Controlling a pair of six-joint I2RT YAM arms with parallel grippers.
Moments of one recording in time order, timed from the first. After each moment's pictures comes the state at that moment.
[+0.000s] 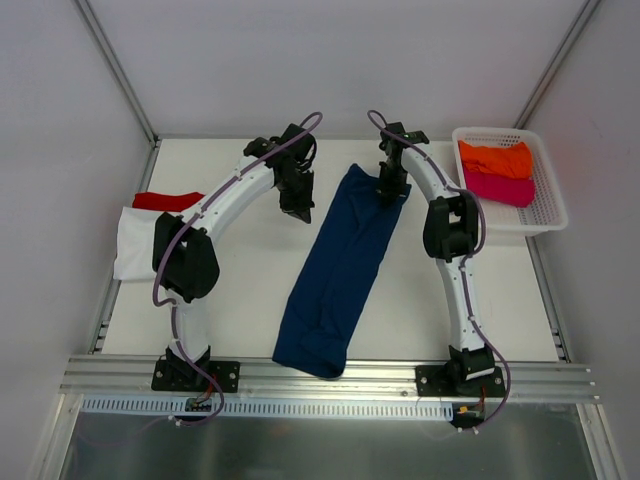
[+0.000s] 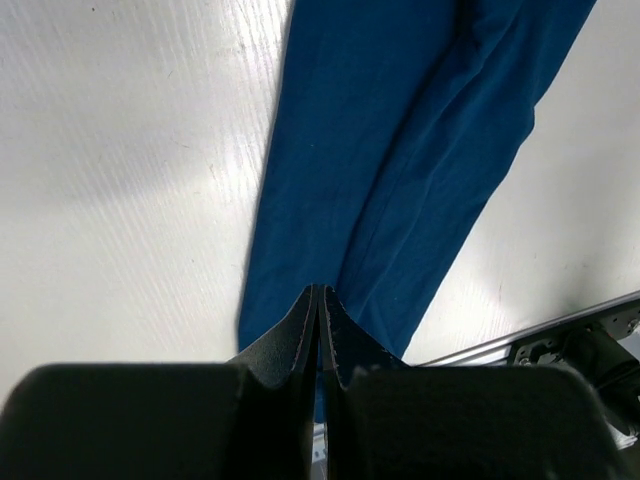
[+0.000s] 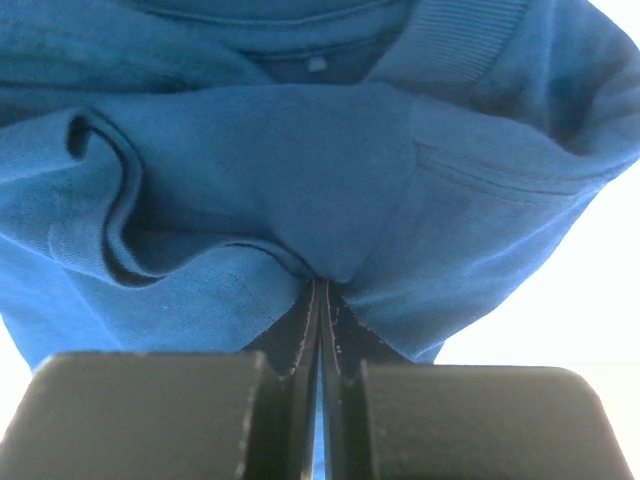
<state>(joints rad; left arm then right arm) -0.54 1.96 1.87 -1.09 0.16 -0.49 0.29 2.56 2.40 -1.21 0.02 0.41</state>
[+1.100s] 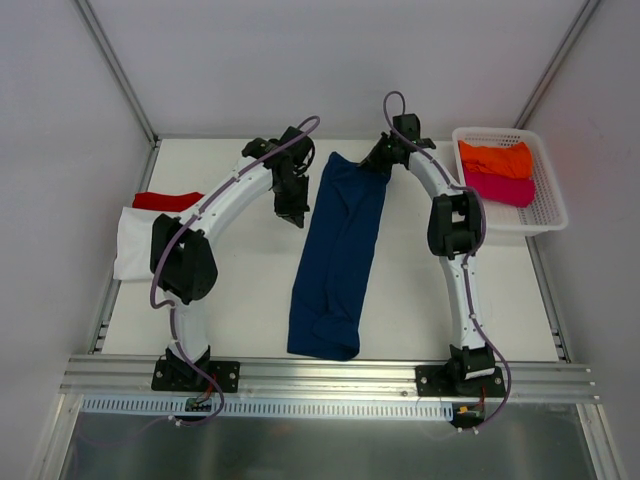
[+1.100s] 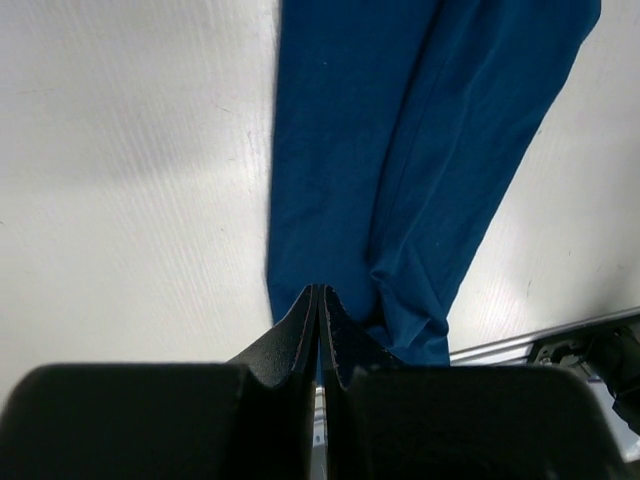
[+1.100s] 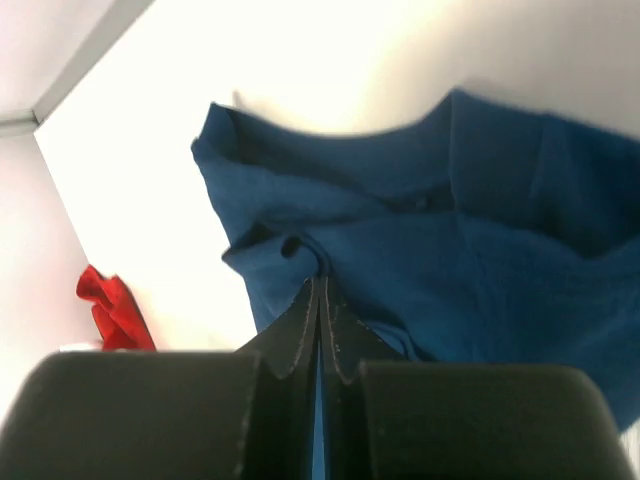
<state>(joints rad) -0.53 1.94 1.85 -1.17 0.11 -0.50 0.22 2.61 2.37 -0.57 -0.38 0.81</state>
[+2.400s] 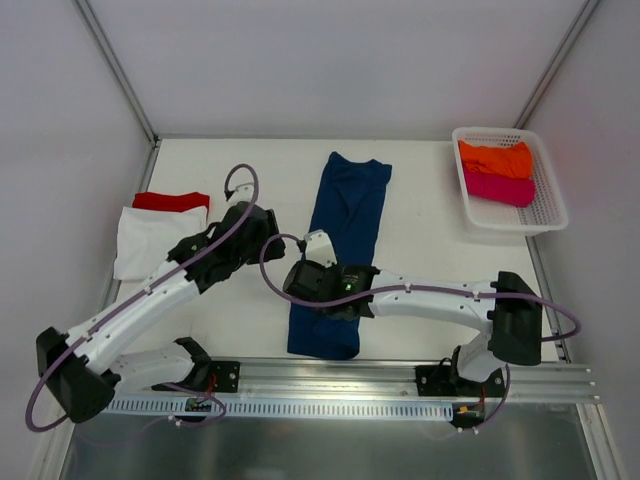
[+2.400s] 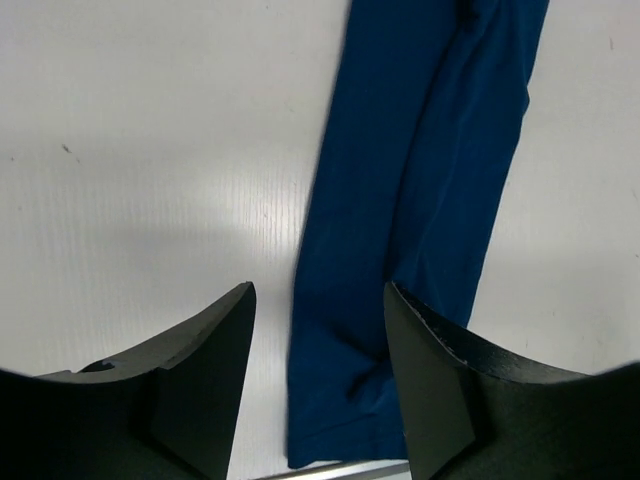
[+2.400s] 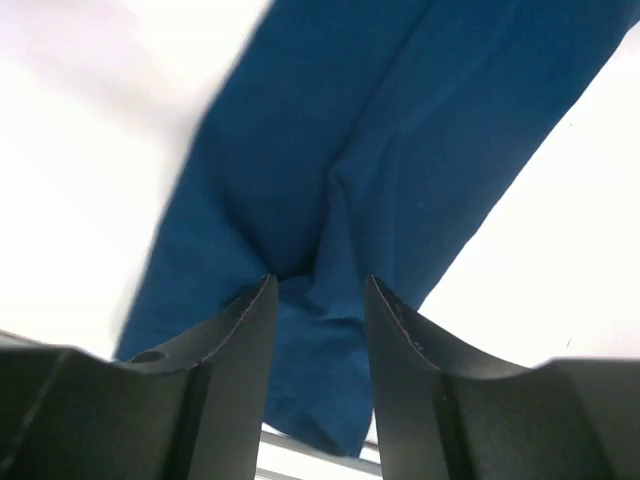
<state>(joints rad) -0.71 1.14 1.04 -0.70 -0.32 -0.73 1.27 1.59 1.23 -0.76 0.58 0.72</state>
